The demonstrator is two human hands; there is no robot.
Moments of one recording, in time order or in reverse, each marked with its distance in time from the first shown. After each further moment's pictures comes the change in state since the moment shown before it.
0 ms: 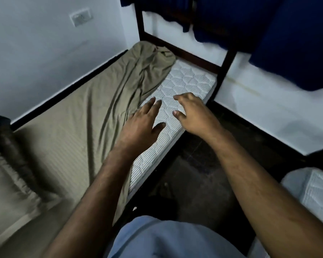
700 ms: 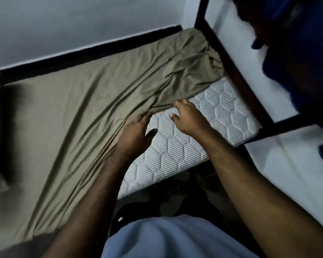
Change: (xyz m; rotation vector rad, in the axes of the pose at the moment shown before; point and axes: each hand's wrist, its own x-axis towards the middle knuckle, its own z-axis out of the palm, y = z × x) left_hand 0.312 -0.116 0.124 -0.178 0.075 -0.623; right_hand 0.422 0.165 0.101 -0.010 -0.400 -0.298
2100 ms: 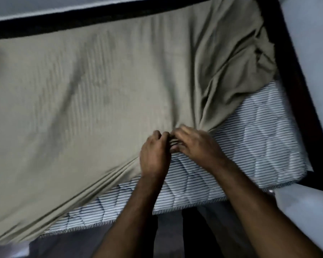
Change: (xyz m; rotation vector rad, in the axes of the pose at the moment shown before) left_hand 0.148 -0.036 0.196 0.055 0.131 -0.404; right_hand 0.136 0.138 0.124 0.063 -0.133 -0.586
